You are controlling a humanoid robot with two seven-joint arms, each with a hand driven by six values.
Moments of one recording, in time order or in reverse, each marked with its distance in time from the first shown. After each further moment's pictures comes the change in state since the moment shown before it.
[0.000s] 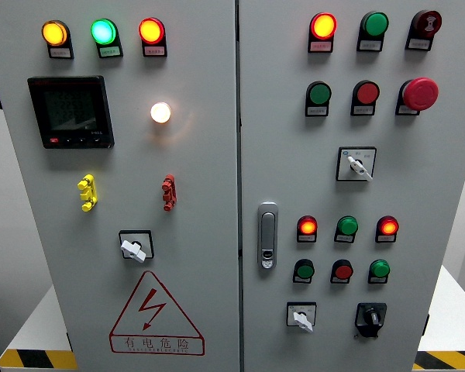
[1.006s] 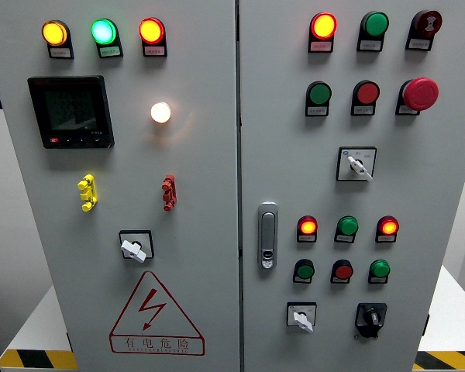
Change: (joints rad) left arm 0.000 0.000 0.000 0.000 0.000 0.000 0.000; right arm 0.026 -0.002 0.809 -0.029 -0.724 0.124 -0.083
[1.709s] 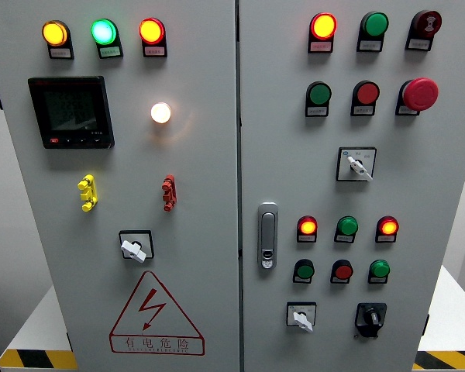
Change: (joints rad) left arm -0.001 0.000 0.000 0.000 0.000 0.000 0.000; right arm 0.054 -0.003 0.391 -0.076 -0.308 0.089 0.019
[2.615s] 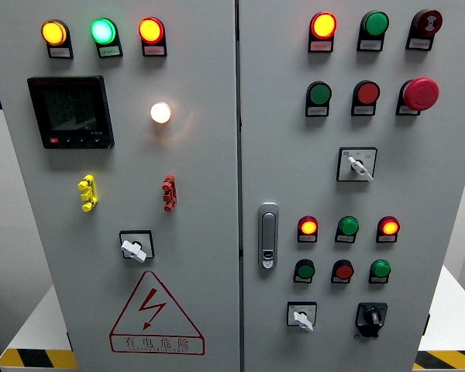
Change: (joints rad) left arm 0.001 0.000 0.000 0.000 0.000 0.000 0.000; right arm -0.191 0.005 0.347 1.173 -0.275 0.021 0.188
